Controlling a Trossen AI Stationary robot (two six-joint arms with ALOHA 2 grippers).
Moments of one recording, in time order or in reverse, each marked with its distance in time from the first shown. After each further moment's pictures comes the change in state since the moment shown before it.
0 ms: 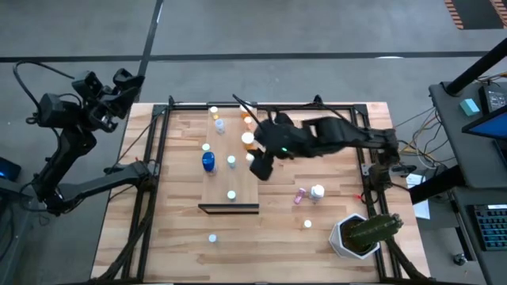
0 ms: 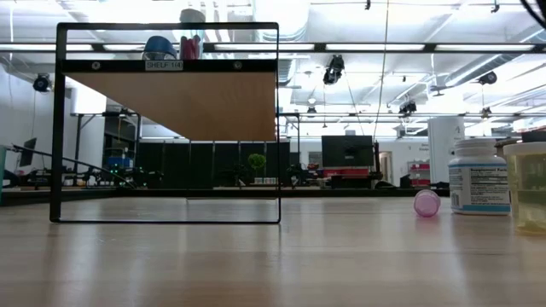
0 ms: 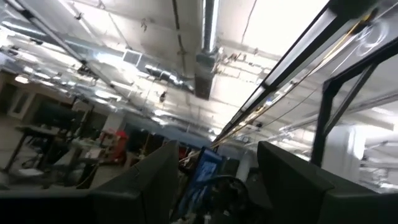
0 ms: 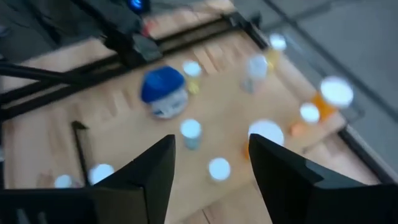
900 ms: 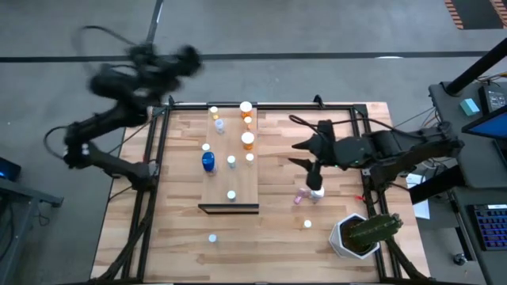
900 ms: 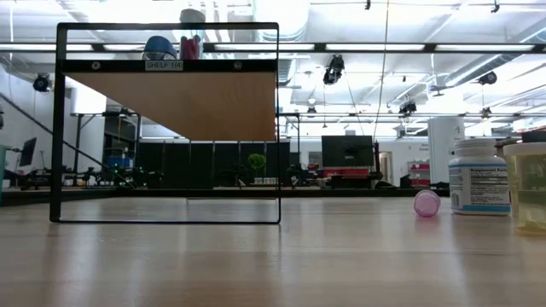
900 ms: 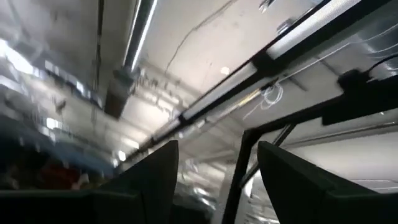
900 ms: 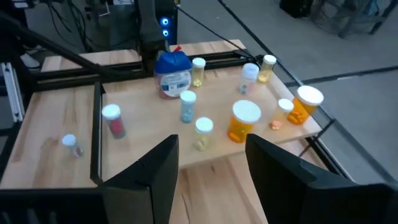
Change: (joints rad) left arm -0.453 0.567 0.449 0.452 -0.169 -0.118; right arm 0.136 -0.676 -0.945 0.509 0.081 -0.204
